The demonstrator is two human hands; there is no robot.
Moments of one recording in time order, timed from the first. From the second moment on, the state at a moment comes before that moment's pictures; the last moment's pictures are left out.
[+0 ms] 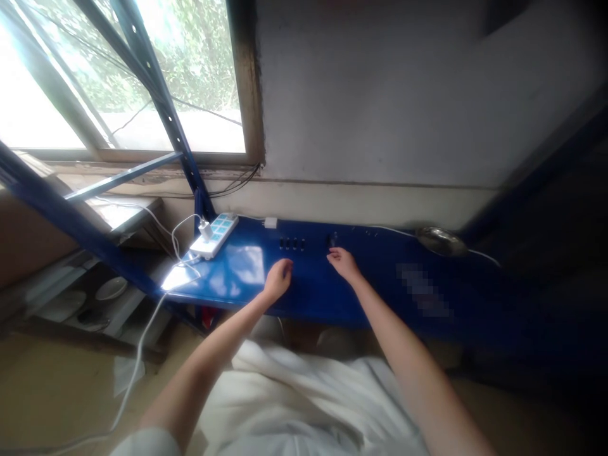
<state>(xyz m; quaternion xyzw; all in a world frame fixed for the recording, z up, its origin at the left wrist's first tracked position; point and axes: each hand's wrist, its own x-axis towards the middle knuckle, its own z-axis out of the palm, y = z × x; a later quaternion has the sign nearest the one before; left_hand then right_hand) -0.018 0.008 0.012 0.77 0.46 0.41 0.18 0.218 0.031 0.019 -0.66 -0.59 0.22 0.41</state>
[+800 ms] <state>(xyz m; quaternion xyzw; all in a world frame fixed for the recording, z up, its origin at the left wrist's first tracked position) 0.114 0.066 0.030 0.83 0.53 0.17 0.08 0.225 -0.012 0.000 -0.66 -0.63 -0.14 0.38</state>
